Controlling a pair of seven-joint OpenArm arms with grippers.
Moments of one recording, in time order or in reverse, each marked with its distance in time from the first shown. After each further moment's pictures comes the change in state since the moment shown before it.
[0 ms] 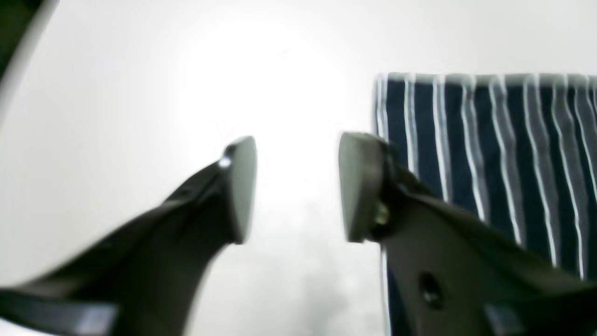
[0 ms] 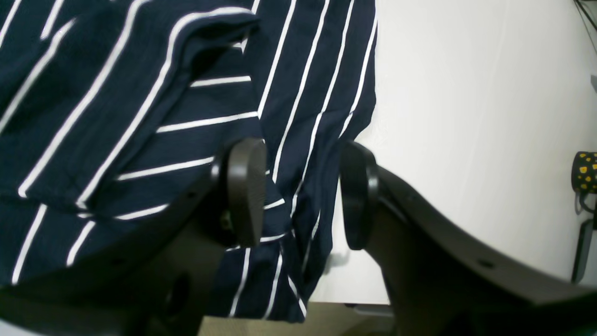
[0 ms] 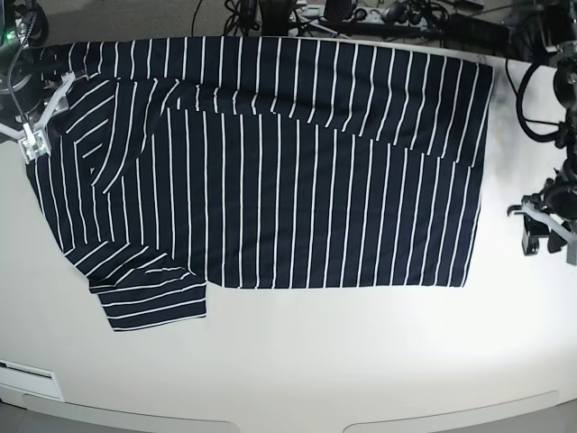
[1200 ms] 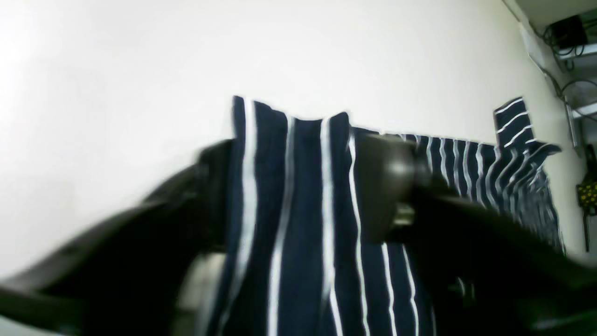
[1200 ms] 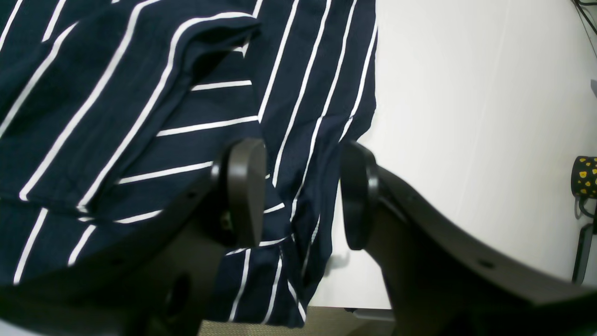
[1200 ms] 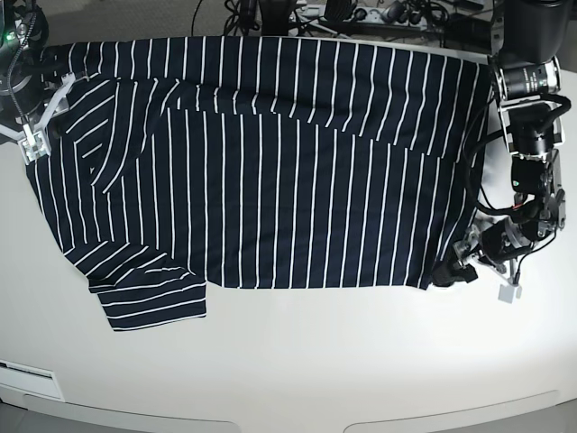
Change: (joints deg) left arm -30.1 10.9 14.0 -50.1 -18.2 -16.5 4.6; right arm 0.2 -0.2 0.0 0.0 0.1 0.1 0.4
